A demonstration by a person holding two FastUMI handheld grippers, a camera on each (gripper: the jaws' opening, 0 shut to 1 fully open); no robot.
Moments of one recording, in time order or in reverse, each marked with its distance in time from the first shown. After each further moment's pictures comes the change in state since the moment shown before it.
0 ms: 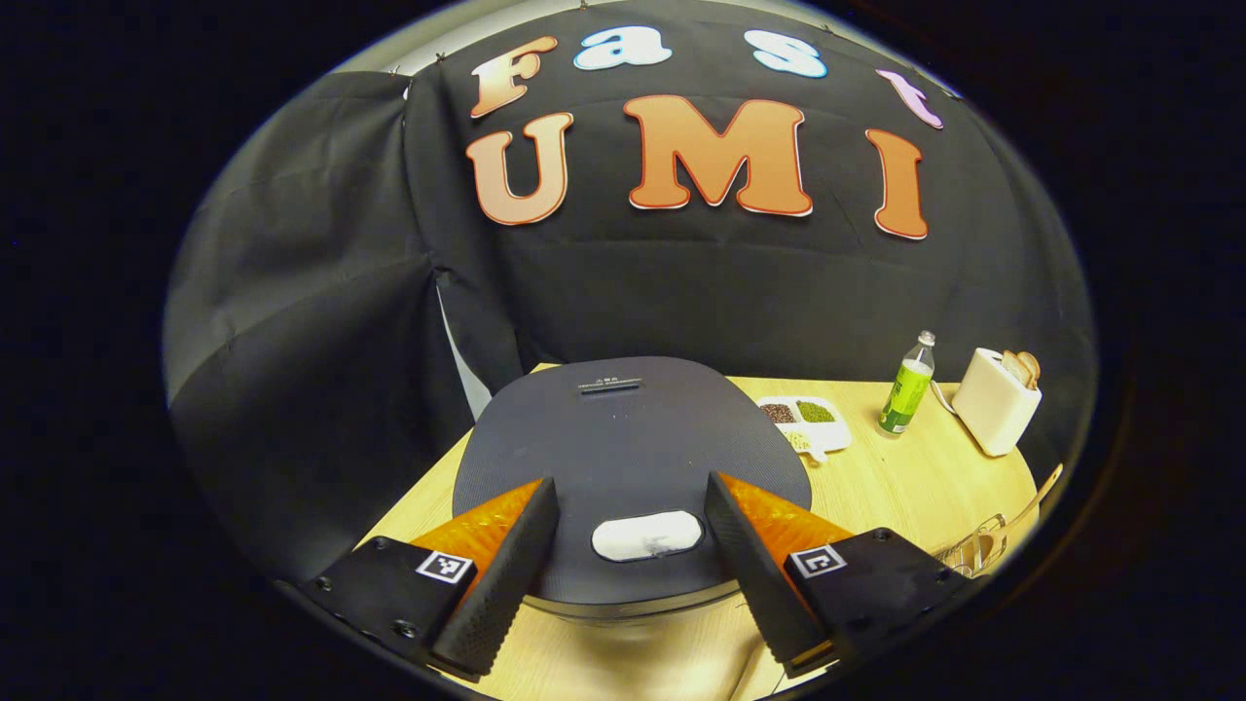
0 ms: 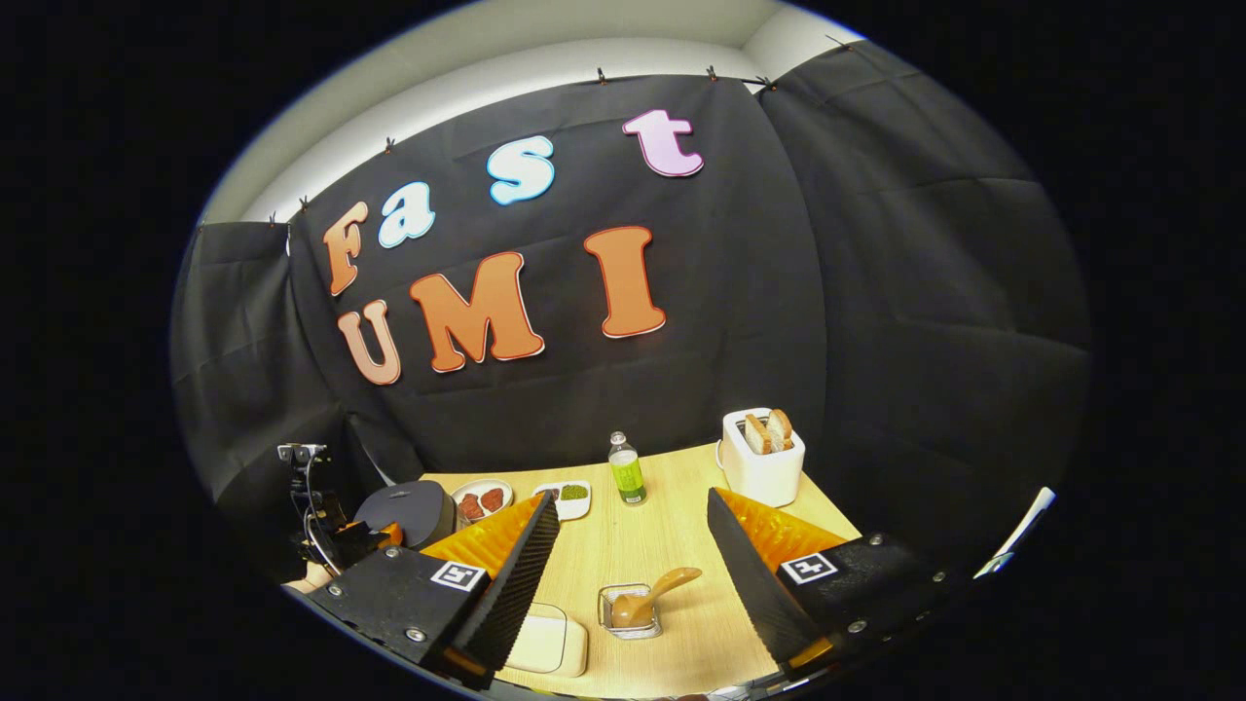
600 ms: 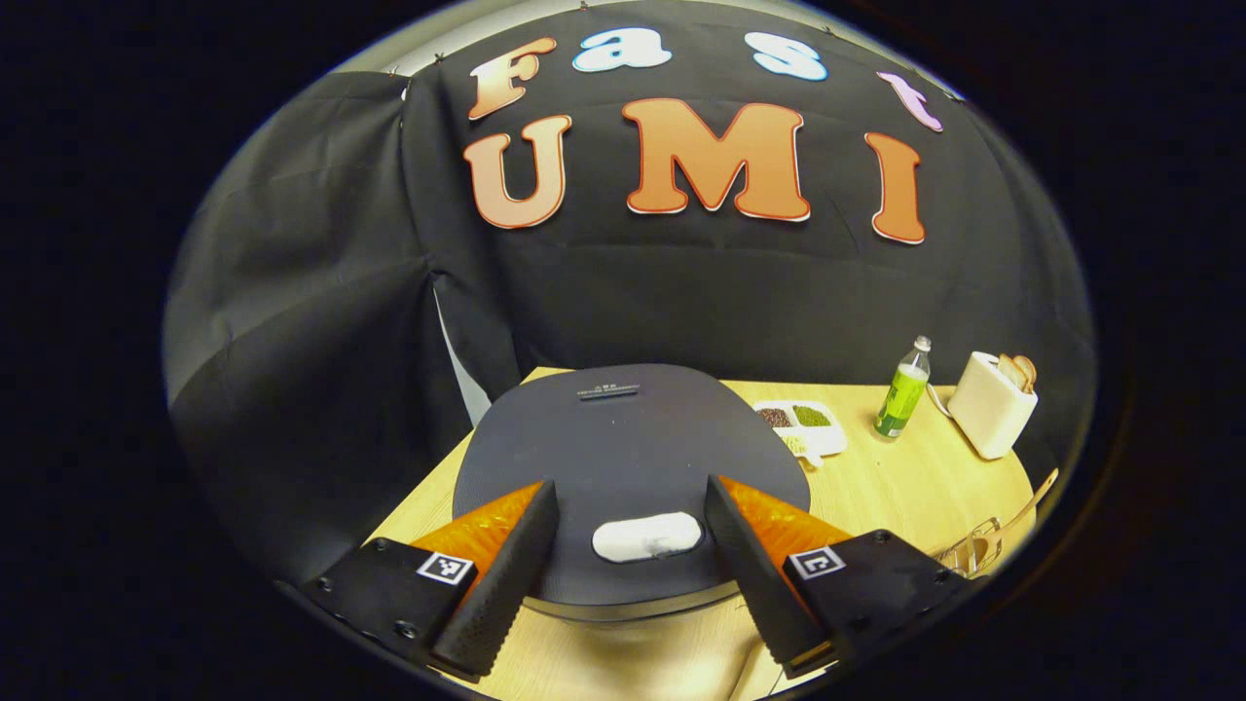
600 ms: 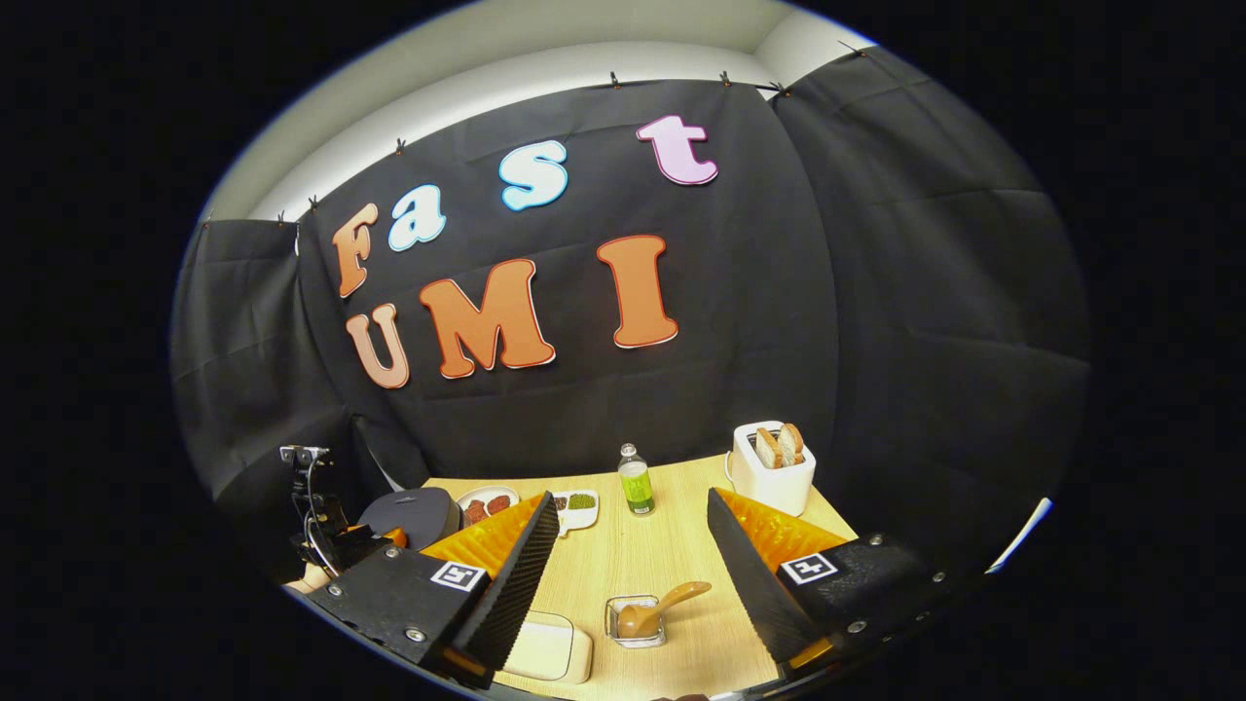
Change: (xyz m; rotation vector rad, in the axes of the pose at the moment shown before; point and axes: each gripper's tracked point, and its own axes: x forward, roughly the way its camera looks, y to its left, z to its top) left arm -0.002 0.002 0.003 -0.008 -0.014 -0.007; right arm 0.008 0.013 0.014 -0.009 -0.013 0.032
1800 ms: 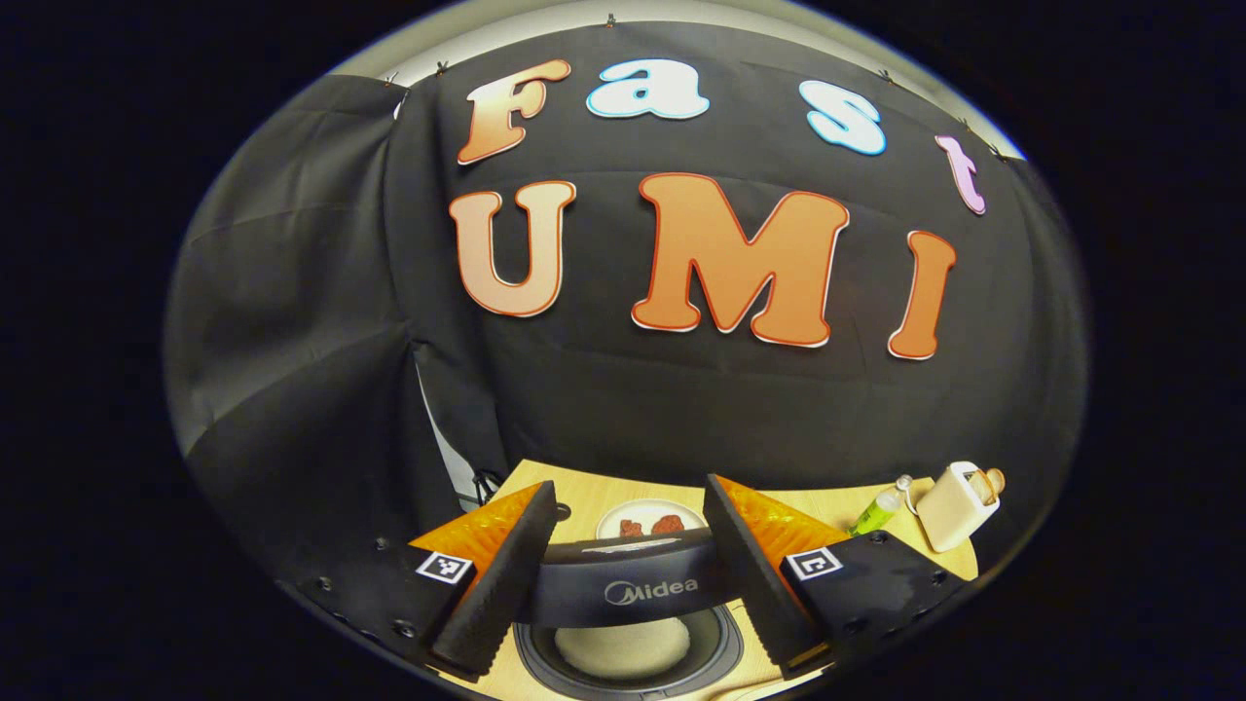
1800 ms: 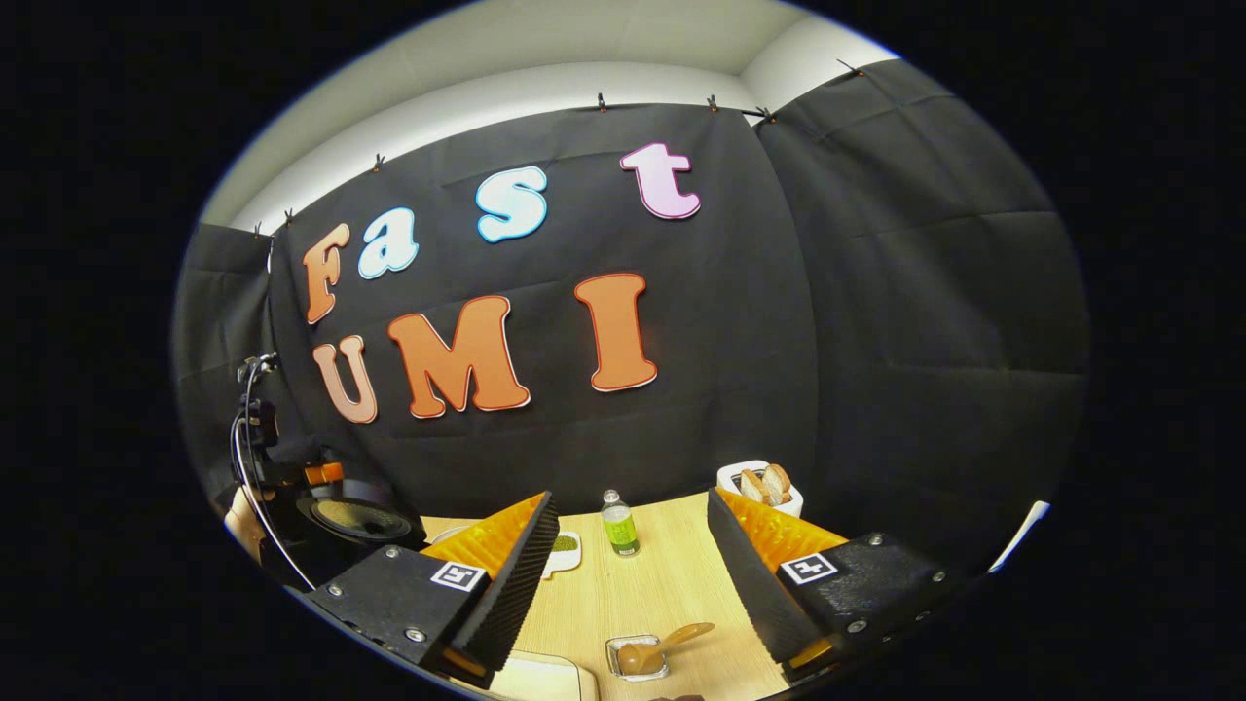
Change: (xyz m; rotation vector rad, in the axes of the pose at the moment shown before) left arm 0.029 0.016 0.197 -0.079 -0.091 -0.080; right arm 0.028 0.014 0.048 -0.002 -0.102 -0.097
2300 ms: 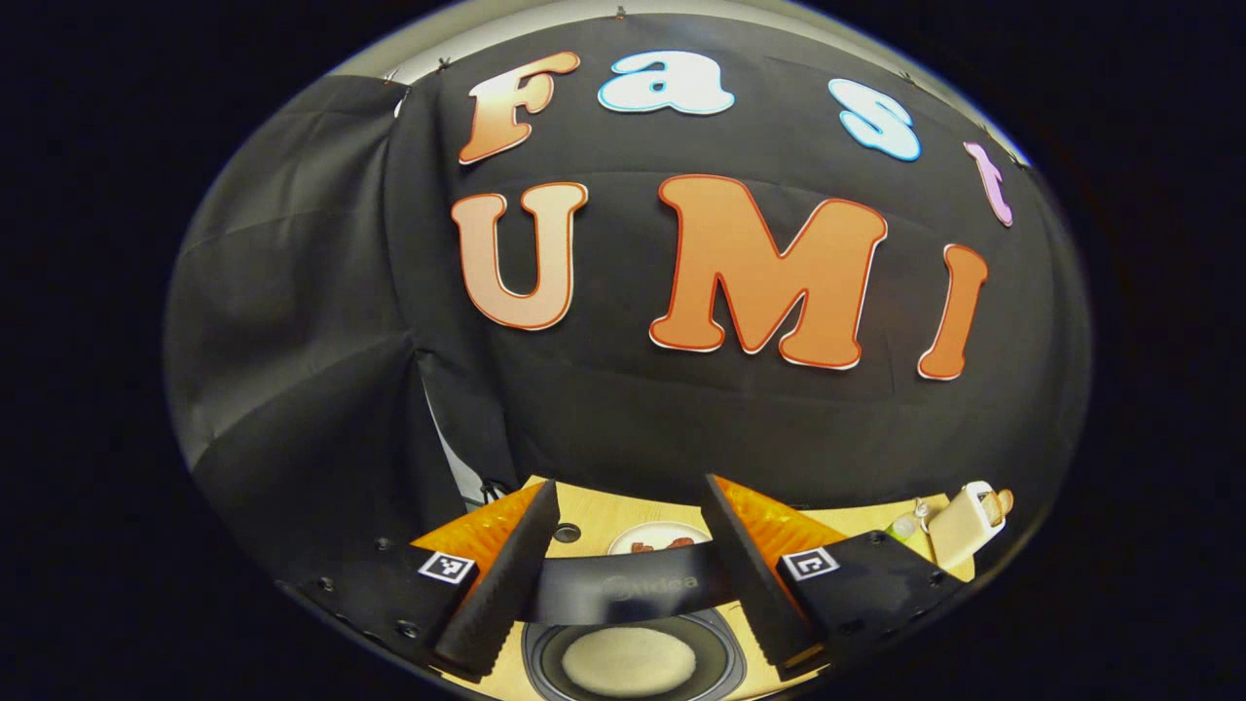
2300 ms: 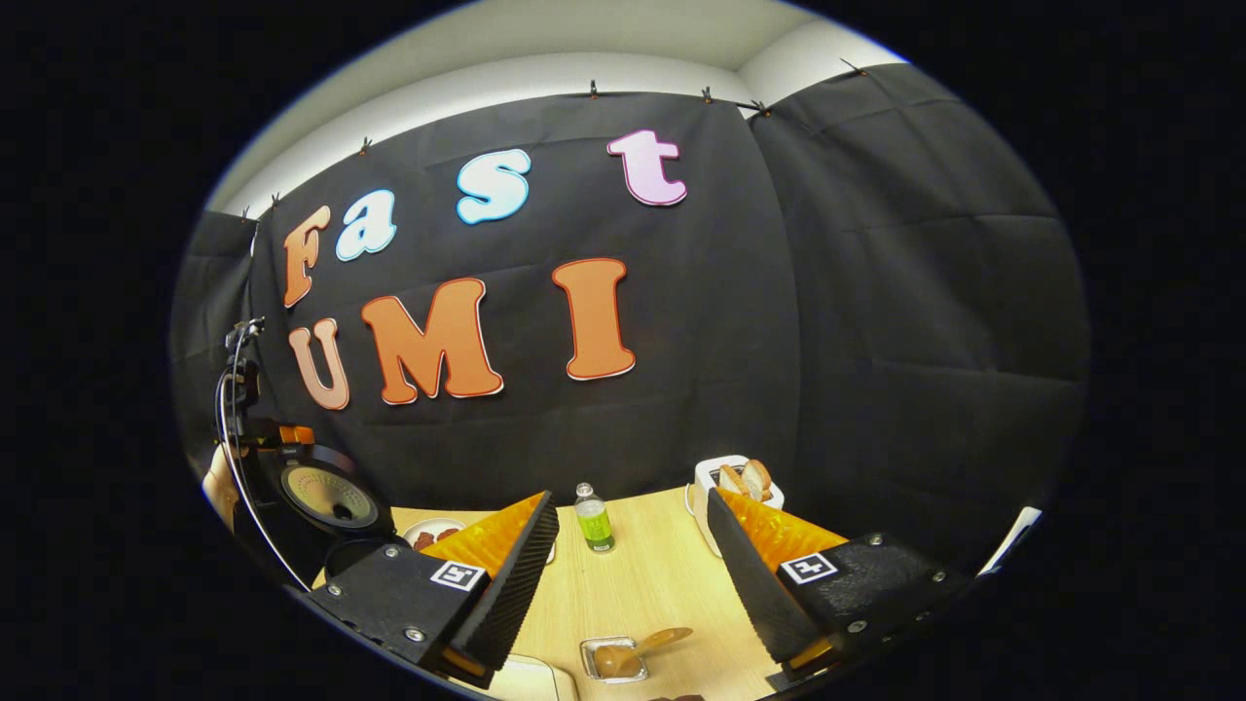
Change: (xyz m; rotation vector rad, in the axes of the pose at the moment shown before) left arm 0.052 0.016 0.055 -0.003 -0.033 0.048; right arm 0.021 -0.015 -0.011 -0.006 0.034 -0.062
